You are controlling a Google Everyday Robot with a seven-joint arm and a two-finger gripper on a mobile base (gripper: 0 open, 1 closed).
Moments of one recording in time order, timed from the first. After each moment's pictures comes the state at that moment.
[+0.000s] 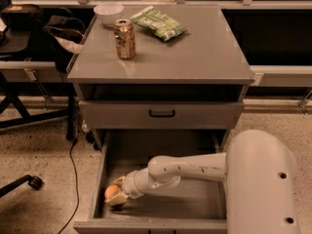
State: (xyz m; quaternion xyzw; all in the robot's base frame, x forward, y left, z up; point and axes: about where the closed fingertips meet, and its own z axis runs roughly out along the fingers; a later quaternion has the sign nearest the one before) arm 0.496 0.171 0.384 -0.55 0.69 0.37 0.28
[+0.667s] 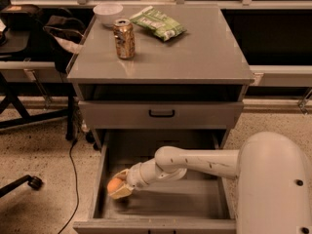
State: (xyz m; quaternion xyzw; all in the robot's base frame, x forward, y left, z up) arm 0.504 0.154 0.422 -0.57 0.67 0.39 0.28
